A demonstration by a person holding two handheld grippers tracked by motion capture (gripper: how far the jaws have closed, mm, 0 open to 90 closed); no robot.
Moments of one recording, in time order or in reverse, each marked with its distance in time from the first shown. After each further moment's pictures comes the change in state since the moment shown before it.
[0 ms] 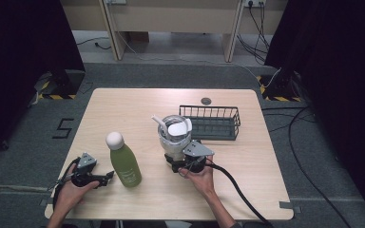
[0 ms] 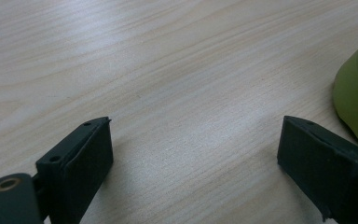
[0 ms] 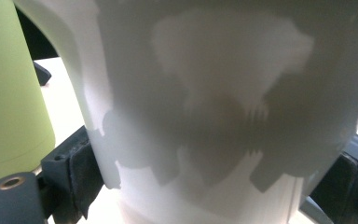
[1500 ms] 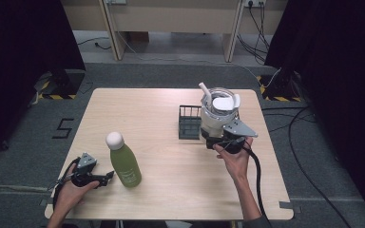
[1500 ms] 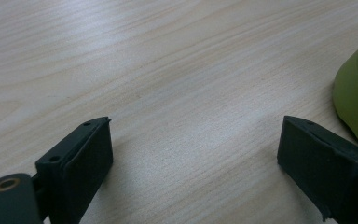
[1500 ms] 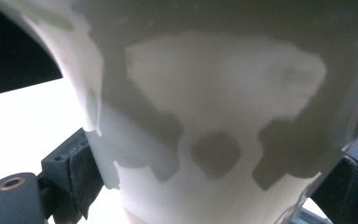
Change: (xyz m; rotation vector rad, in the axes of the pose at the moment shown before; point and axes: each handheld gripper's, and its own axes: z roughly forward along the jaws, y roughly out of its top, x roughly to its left) left arm 0.000 0.000 0.000 0.000 -0.001 0.000; right arm -0.085 0.053 -0.084 -0.031 -0.257 0.056
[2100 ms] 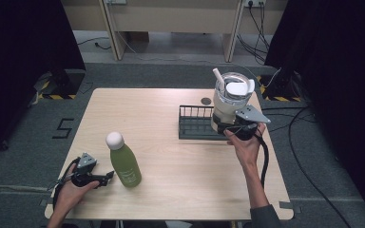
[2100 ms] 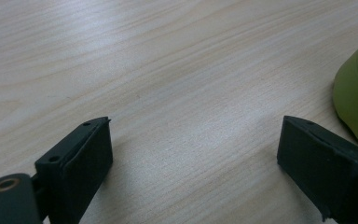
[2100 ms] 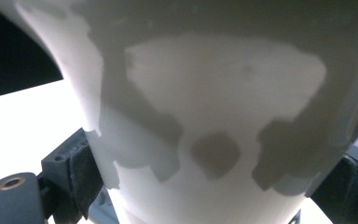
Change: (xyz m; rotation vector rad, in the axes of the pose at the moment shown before) left arm 0.000 0.000 0.000 0.000 -0.001 -0.001; right arm -0.038 0.028 -0.002 -0.004 -0.092 -0.001
